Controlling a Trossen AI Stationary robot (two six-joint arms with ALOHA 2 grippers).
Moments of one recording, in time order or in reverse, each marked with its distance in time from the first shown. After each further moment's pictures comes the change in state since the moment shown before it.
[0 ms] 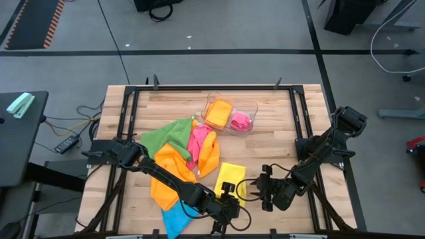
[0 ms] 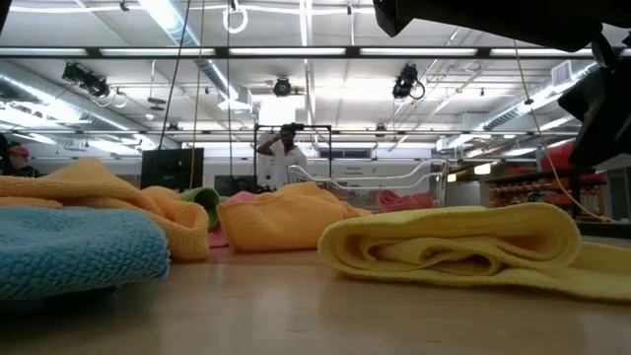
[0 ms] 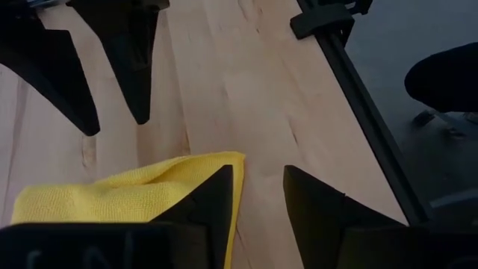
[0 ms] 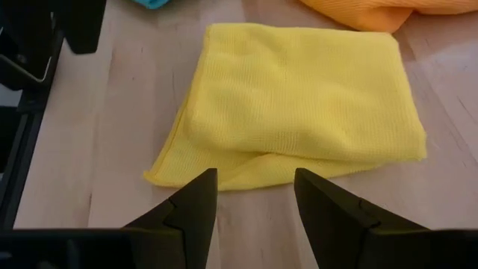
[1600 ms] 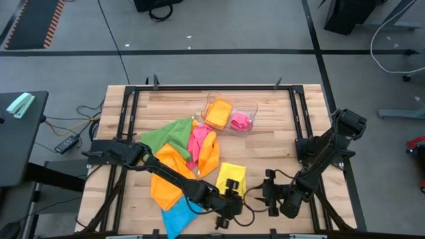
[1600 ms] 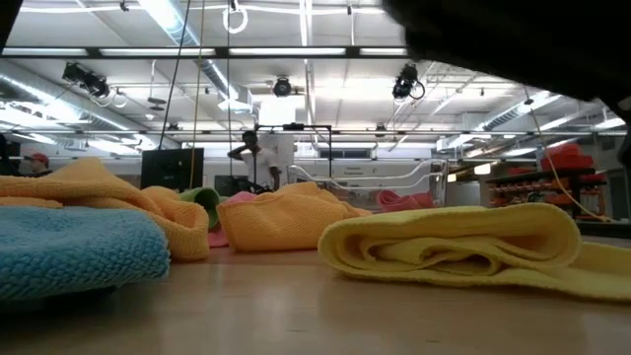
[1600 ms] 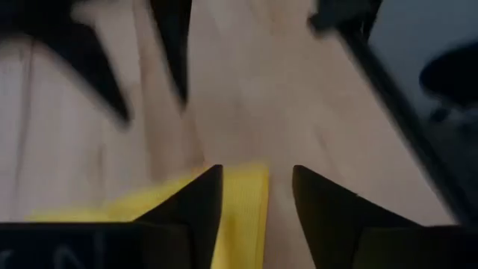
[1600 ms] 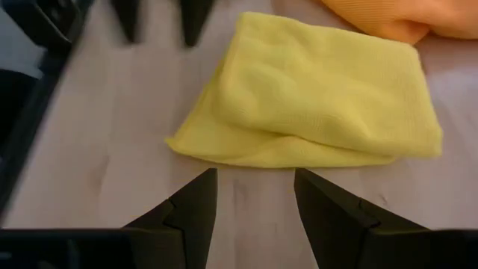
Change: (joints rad) left arm 0.039 0.050 0.001 0.074 0.013 0.090; right arm 0.098 0.045 0.000 0.000 0.092 -0.056
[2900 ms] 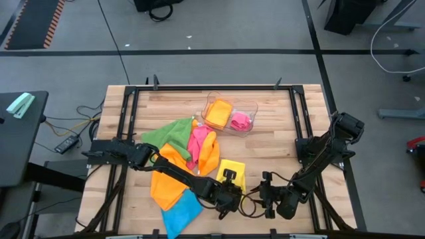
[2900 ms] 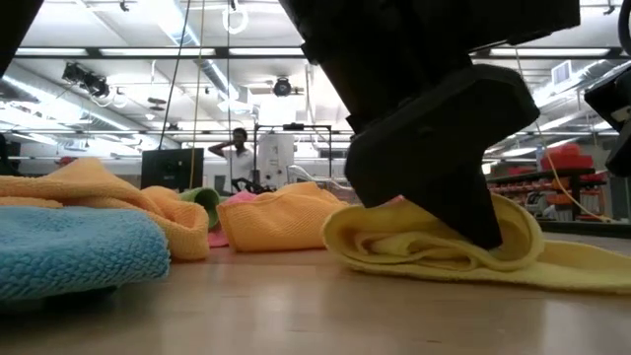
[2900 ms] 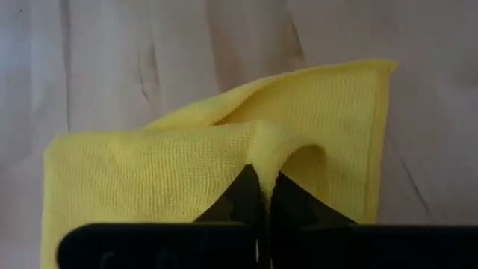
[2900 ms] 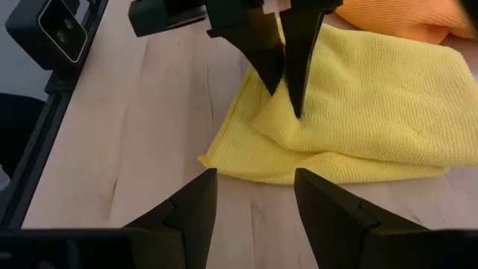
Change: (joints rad) left arm 0.046 0.082 -0.001 -0.159 -0.153 0.040; right arm -0.011 0.054 0.000 0.130 -0.005 -0.001
